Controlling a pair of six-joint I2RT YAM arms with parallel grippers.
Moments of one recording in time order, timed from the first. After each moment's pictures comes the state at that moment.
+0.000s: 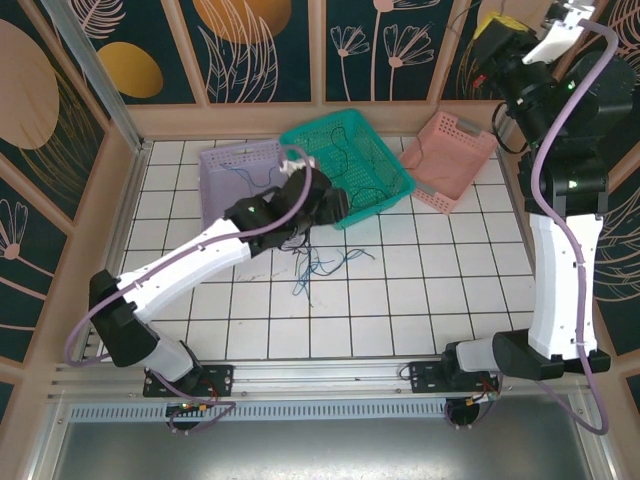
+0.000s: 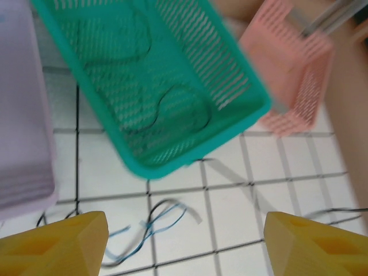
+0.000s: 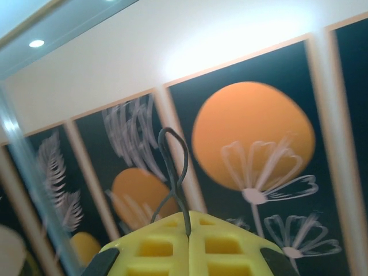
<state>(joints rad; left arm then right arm) -0.89 1.54 1.53 -0.64 -0.30 -0.85 0.14 1.37 2.08 -0.42 -0.27 0.34</state>
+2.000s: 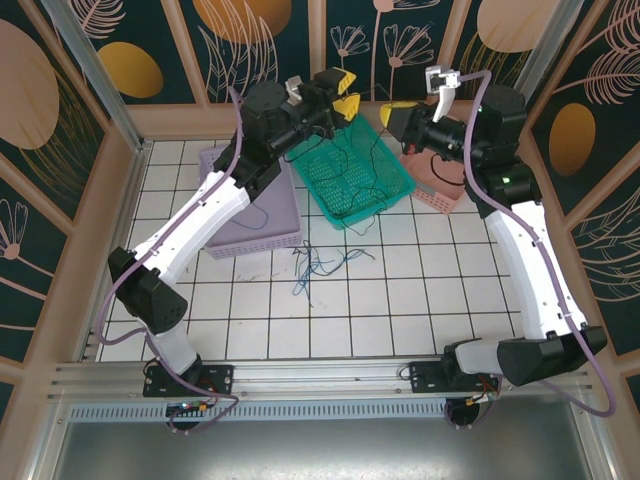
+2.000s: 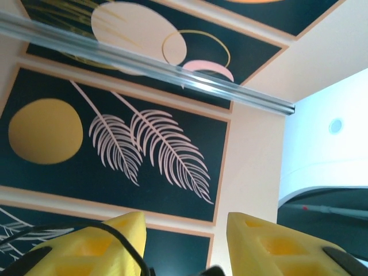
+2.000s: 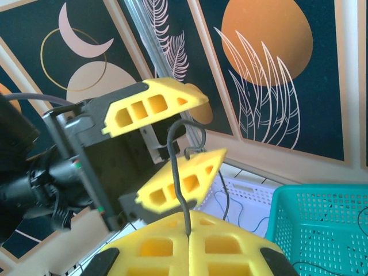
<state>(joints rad) -0.65 1.76 1.87 0.01 0.23 -1.93 0.26 1.32 1.61 -0.34 -0.70 0.31</state>
